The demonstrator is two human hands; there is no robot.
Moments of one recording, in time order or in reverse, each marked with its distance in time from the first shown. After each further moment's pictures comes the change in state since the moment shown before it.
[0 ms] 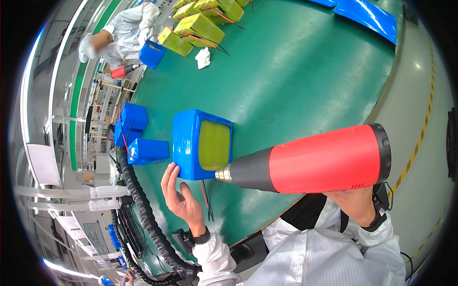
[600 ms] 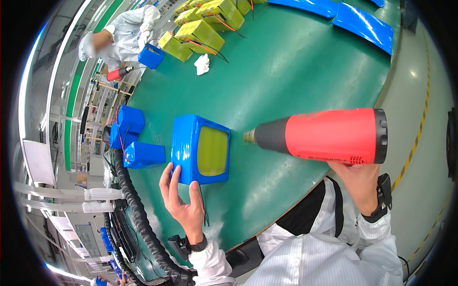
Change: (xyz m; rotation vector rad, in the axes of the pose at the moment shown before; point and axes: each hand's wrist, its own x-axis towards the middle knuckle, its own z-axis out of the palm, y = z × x) left_hand 0.007 0.013 -0.003 0.028 -0.088 -0.036; right_hand 0.051 -0.008 -0.010 -0.123 0.151 0.028
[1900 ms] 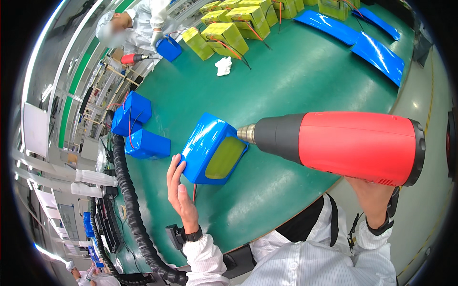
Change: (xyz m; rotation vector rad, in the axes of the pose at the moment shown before) left_hand -0.003 -0.046 -0.002 -0.335 0.047 -0.010; right_hand -0.004 -0.024 -0.022 -0.103 -0.066 -0.157
